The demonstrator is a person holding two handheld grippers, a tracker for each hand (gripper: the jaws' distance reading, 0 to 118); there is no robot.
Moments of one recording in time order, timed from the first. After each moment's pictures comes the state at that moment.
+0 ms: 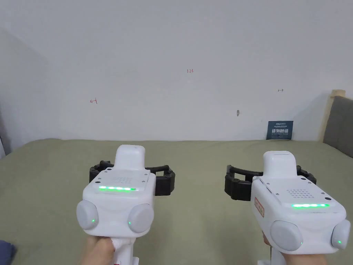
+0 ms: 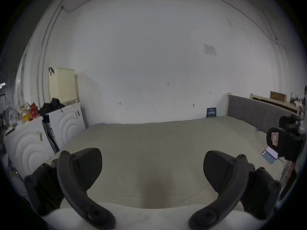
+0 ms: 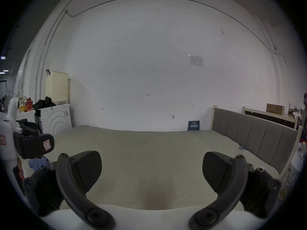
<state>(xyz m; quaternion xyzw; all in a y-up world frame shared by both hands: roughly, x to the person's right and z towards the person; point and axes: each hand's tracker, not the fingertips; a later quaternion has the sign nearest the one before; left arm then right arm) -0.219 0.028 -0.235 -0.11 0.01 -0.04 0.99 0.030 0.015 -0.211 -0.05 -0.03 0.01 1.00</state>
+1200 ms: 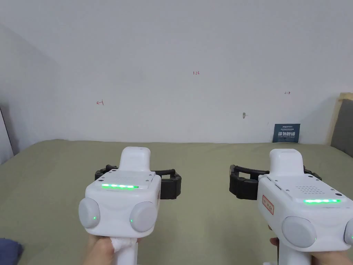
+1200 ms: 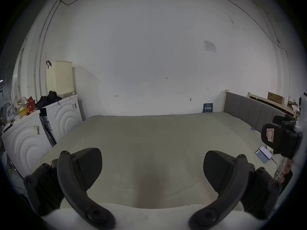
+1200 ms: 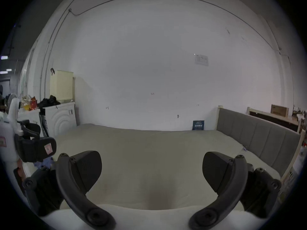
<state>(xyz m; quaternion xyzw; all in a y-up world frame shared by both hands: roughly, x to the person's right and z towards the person) -0.227 0.037 -0.230 -0.15 -0.01 -0.02 0.99 0.033 0.027 -0.213 -0.06 0.00 -0.01 1.00</state>
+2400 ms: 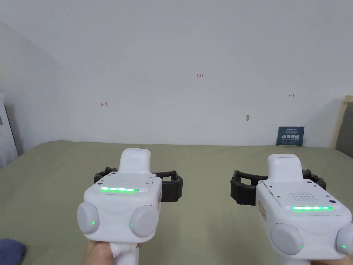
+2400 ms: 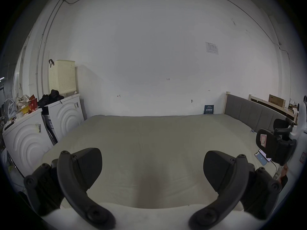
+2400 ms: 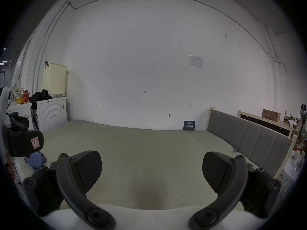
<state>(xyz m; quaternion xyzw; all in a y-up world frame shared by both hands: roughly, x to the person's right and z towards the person) -0.232 0.040 -0.221 -0.15 -0.01 -0.01 0.99 0.015 0.023 -0.211 -0.06 -0.05 0.04 1.00</state>
